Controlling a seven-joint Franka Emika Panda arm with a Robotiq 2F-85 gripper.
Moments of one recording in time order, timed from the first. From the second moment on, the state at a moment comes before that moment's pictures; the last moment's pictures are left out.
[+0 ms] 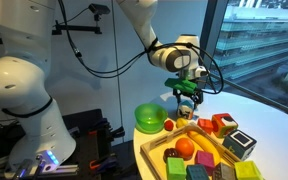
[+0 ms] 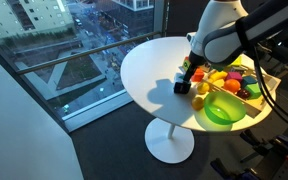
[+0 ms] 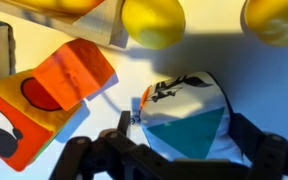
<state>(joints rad) -0.04 0.38 0.02 -2.13 -0.13 2.64 -0.32</state>
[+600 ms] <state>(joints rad) -0.10 0.40 0.07 -2.12 -0.10 2.64 -0.44</state>
